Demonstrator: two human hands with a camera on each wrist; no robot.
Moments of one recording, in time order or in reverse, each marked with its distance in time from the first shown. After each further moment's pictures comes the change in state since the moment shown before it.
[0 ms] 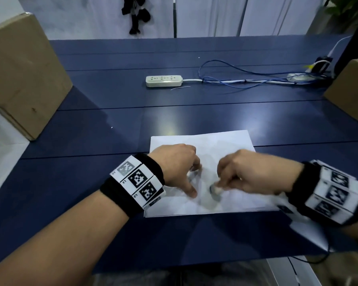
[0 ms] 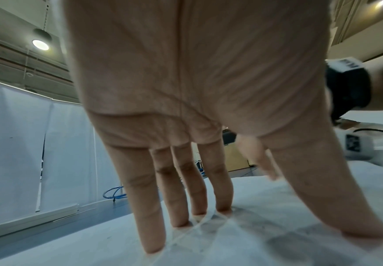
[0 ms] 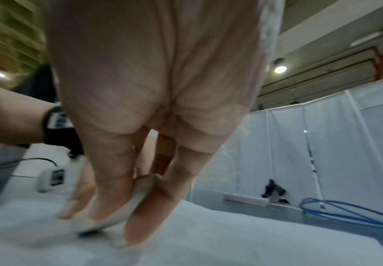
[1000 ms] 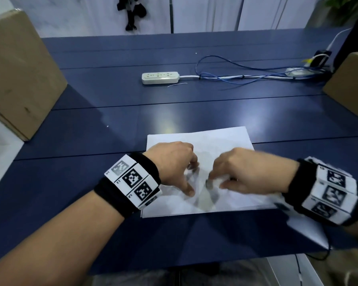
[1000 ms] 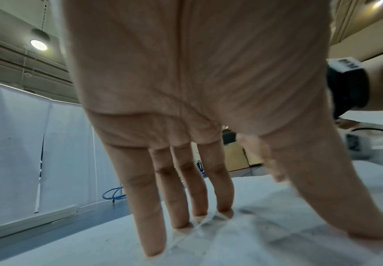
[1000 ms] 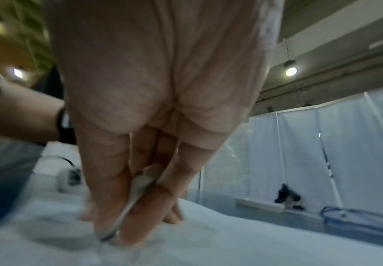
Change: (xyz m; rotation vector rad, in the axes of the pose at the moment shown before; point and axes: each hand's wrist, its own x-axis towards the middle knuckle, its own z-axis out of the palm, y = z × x) left_hand 0.003 0.000 -0.001 0.022 0.006 0.000; right_hand 0.002 -0.001 0.003 -0.092 -0.014 -0.041
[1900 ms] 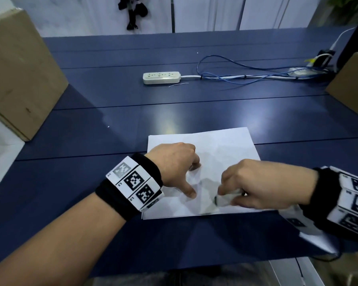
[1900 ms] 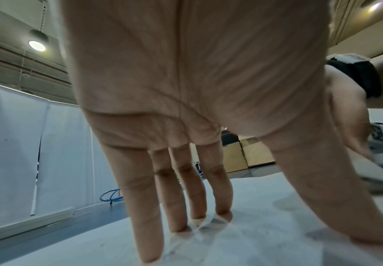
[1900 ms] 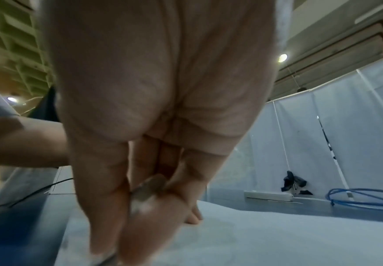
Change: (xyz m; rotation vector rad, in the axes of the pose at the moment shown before) left_hand 0.002 0.000 0.001 -0.013 -0.015 -0.012; right_hand -0.016 -0.012 -0.002 0.023 -0.131 -0.004
